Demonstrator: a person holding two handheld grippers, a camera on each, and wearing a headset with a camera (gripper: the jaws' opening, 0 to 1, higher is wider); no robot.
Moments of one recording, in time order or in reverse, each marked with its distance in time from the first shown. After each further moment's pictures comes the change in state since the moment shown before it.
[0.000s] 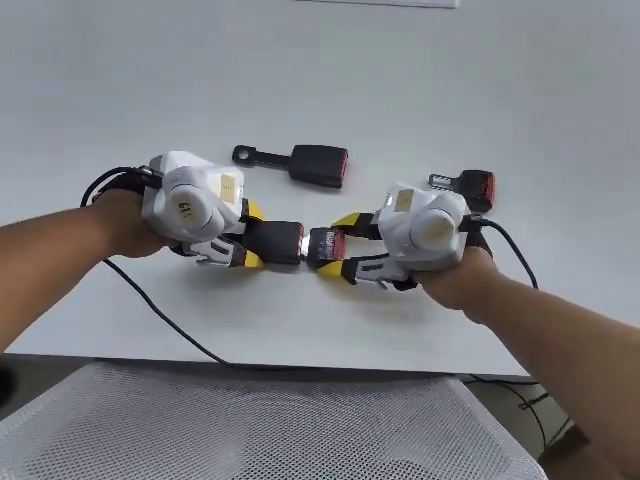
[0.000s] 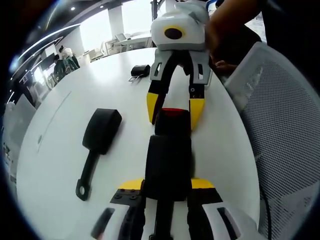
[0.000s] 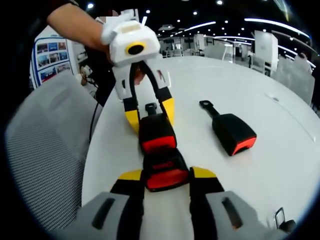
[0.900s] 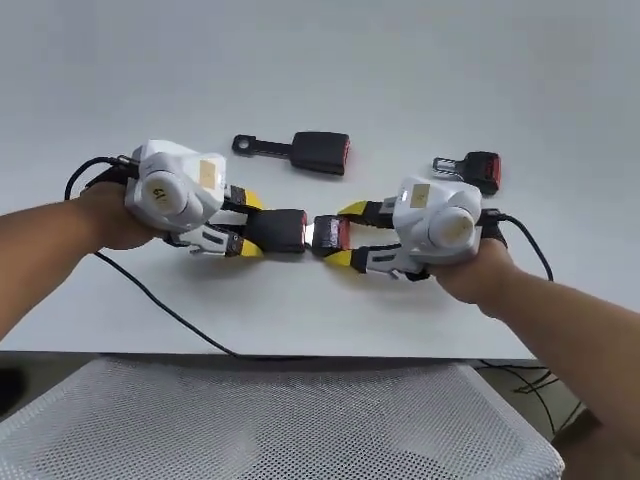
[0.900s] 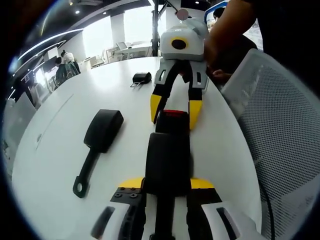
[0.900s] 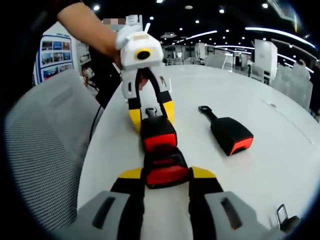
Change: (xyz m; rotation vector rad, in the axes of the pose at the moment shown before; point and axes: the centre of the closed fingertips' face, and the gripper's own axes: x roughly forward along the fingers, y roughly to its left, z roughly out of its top) left arm -0.003 0.002 -0.003 -0.018 -0.111 -0.021; right arm 0.000 -0.001 0.003 -0.026 -0.090 -0.017
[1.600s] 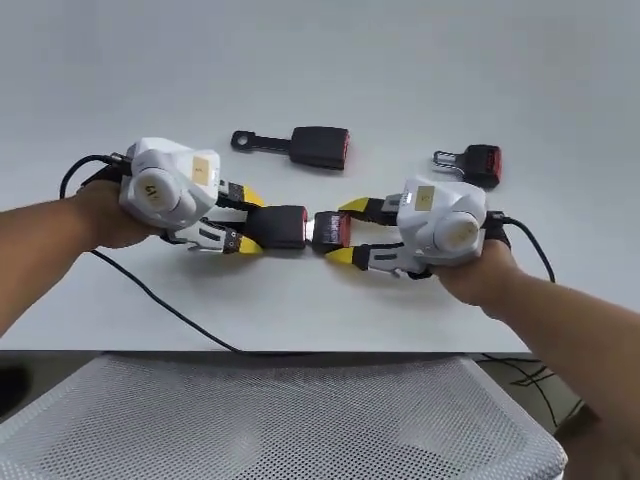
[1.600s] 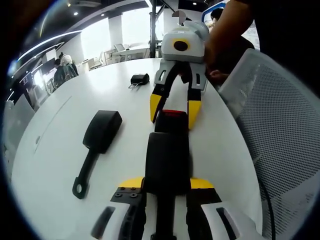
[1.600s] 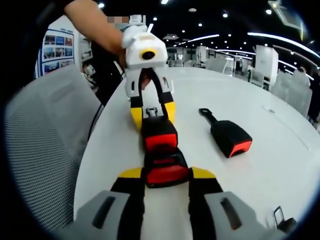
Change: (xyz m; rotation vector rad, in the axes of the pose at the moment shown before) left arm 0.001 0.000 -0.001 0.021 -0.003 -0.018; right arm 0.000 0.000 0.002 -0.056 -0.004 -0.024
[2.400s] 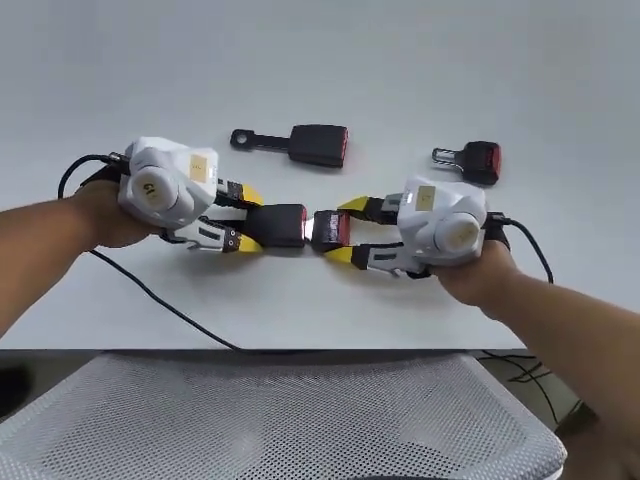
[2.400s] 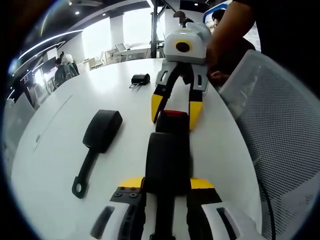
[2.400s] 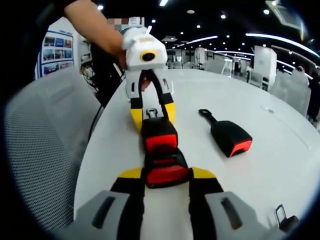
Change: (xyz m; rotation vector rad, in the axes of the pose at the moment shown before) left arm 0.000 -0.002 0.001 -0.008 -0.001 0.000; right arm 0.000 0.002 0.000 0.001 -0.018 -0.004
